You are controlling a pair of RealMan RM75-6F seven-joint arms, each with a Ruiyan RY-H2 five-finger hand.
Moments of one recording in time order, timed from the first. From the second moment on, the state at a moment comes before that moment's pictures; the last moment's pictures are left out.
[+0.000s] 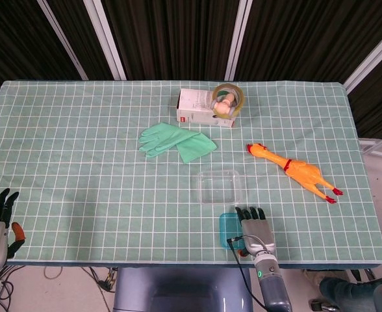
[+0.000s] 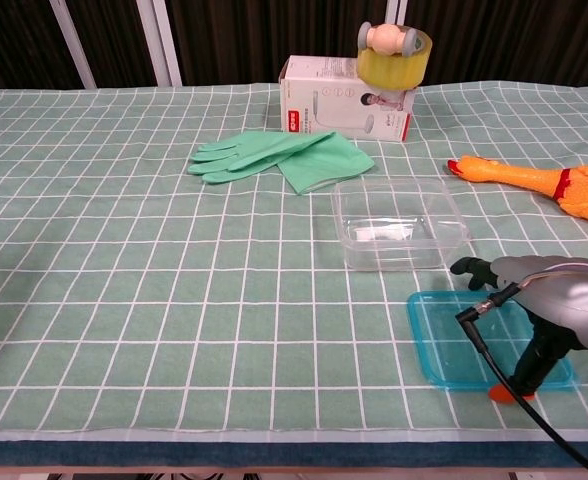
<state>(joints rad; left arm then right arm) 0.03 -1.18 -0.04 -1.90 1.43 1.58 0.34 0.51 -1.67 0.09 -2.01 -0.65 1.47 -1.00</state>
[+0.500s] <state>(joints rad) 0.03 -1.18 -0.04 -1.90 1.43 1.59 0.33 0.52 -1.68 0.07 -2.00 -0.63 1.46 -0.99</state>
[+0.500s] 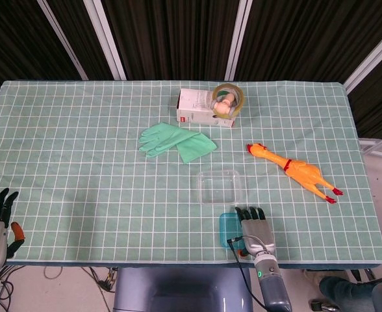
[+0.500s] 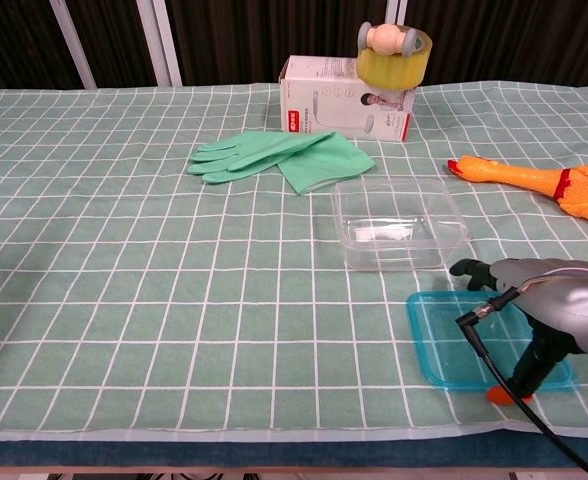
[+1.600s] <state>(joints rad) 0.03 -1.18 -0.04 -1.90 1.43 1.59 0.33 0.53 -1.66 0.05 -1.95 -0.71 1.41 -0.89</state>
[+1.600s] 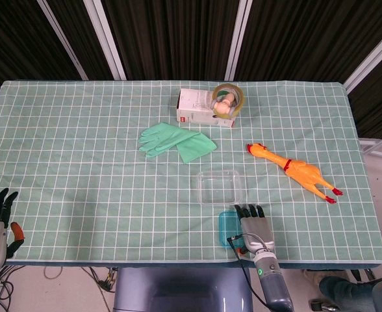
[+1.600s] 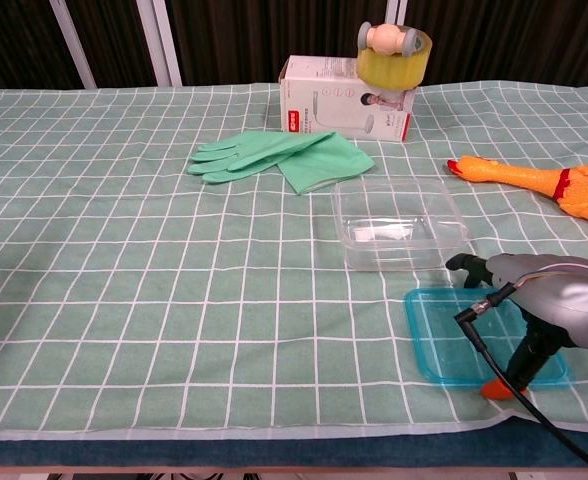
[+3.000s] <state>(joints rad) 0.03 -1.18 -0.04 -1.90 1.43 1.59 0.33 0.49 -1.46 0.03 -2.15 -0.83 1.44 -0.84</state>
